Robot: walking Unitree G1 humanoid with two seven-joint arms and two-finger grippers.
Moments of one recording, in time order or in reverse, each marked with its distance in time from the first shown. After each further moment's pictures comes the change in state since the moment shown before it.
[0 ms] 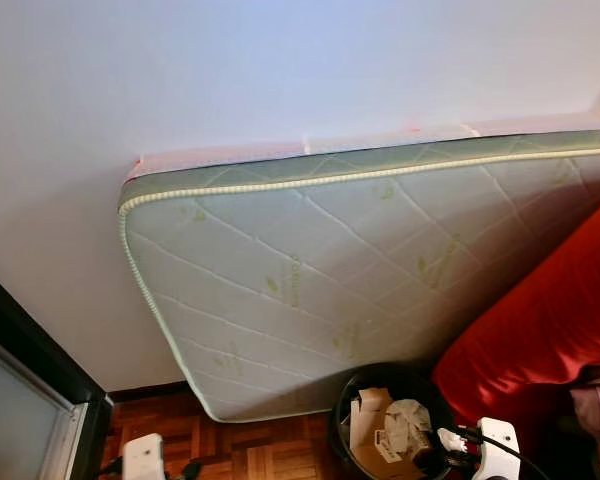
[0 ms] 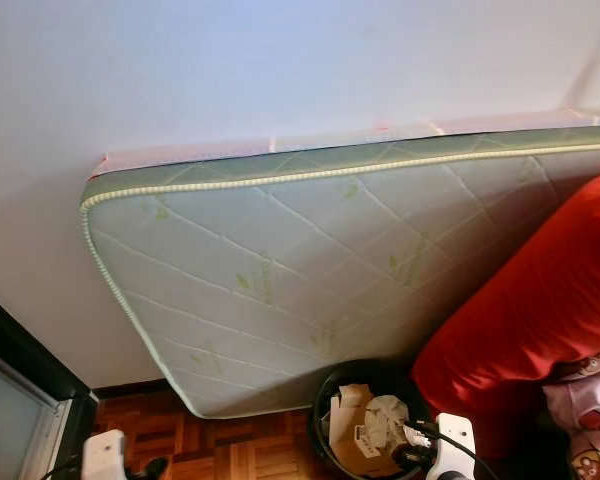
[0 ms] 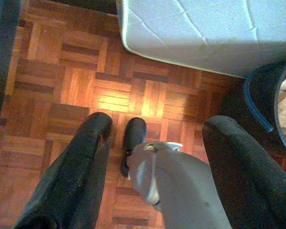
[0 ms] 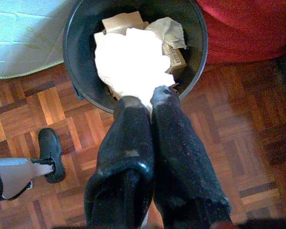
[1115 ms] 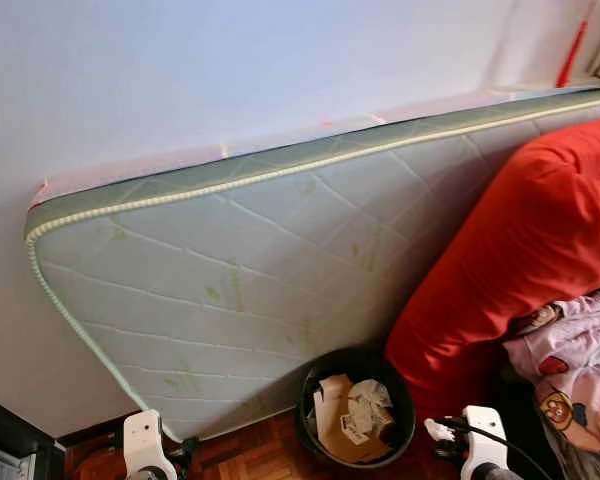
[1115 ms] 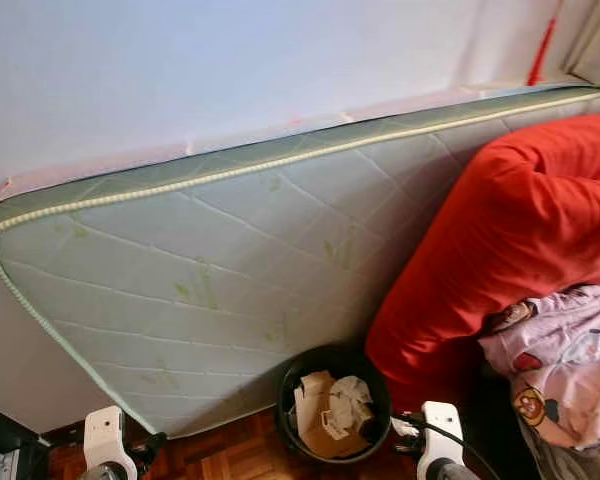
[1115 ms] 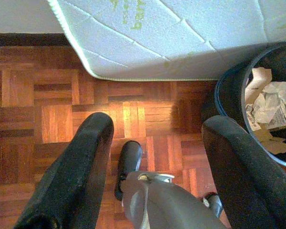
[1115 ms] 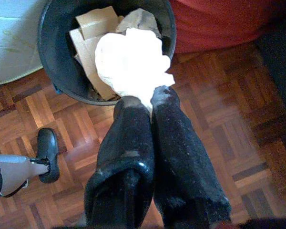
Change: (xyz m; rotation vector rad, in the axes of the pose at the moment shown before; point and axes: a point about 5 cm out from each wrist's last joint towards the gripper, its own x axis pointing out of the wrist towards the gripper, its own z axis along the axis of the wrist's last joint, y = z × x) left arm 0.008 -0.004 0.030 0.004 -0.054 0.006; right arm 0.005 0.012 0.013 -0.091 0.008 0.067
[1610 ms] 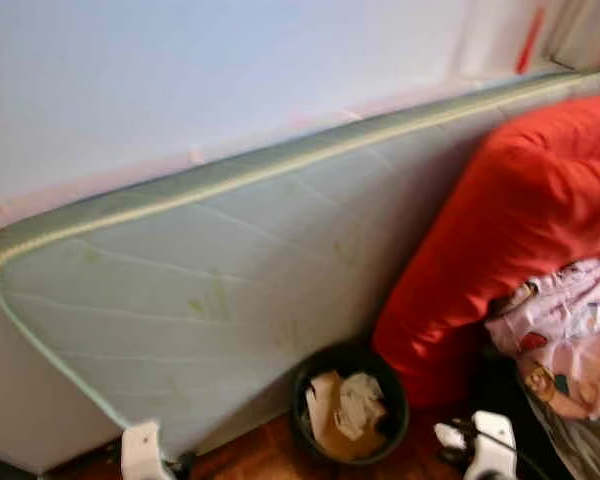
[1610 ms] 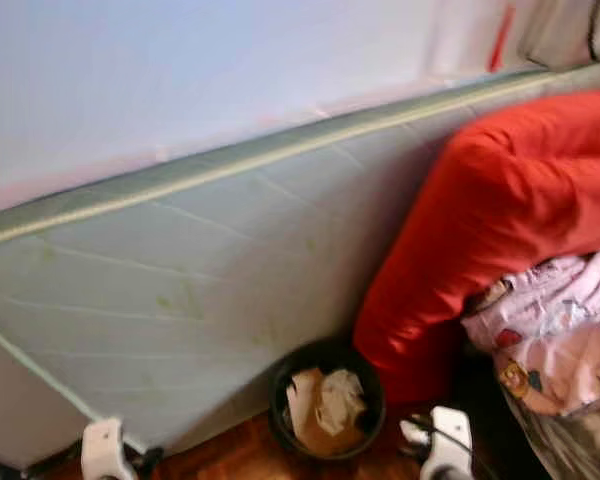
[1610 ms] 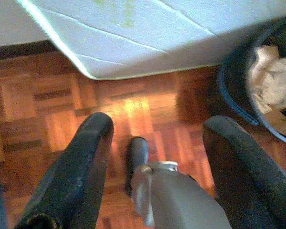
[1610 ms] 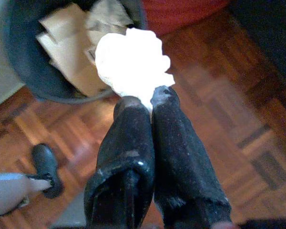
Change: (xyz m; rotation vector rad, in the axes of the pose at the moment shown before) left arm -0.004 0.001 -0.017 0.024 0.044 0.005; right arm -0.005 -0.012 -0.014 0.088 0.018 -0.105
